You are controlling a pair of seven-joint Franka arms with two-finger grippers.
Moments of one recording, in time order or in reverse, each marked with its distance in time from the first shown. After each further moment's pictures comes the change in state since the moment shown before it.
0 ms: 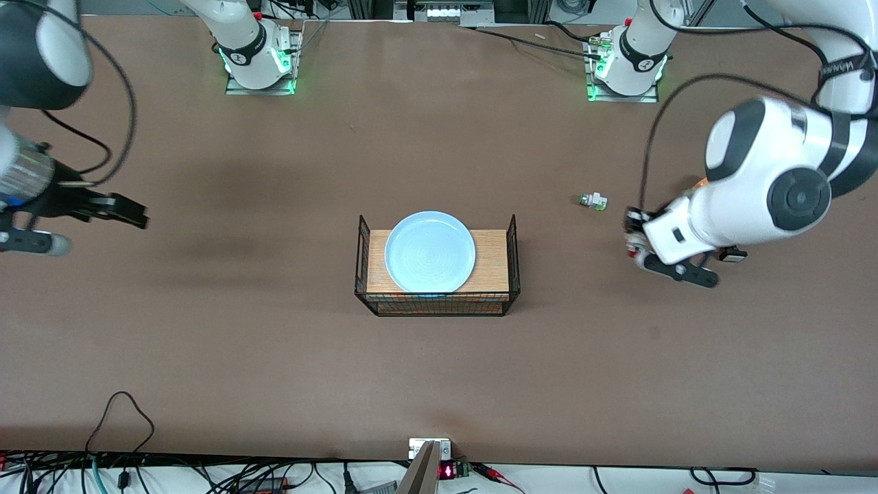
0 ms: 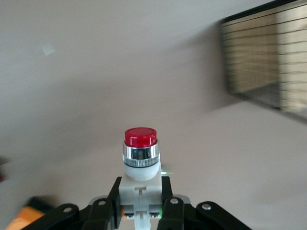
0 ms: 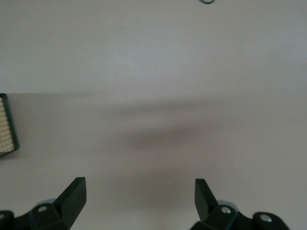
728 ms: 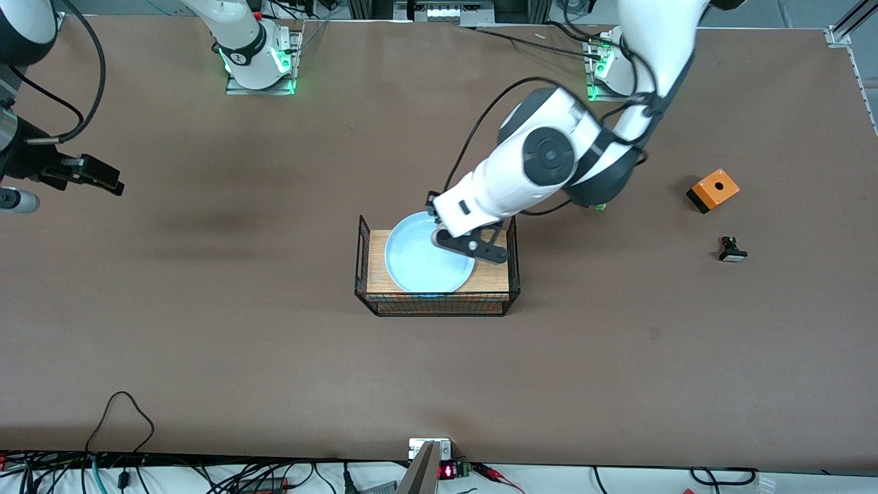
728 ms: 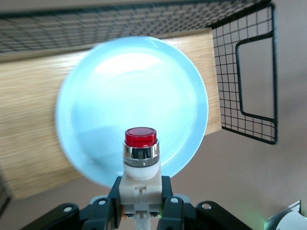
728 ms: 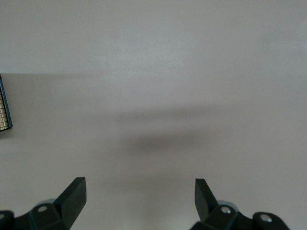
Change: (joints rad) left arm -0.406 0.292 -0.031 0.225 -0.111 0.356 -0.398; right arm -0.011 -0.166 -0.017 -0.170 0.001 0.012 -0.049
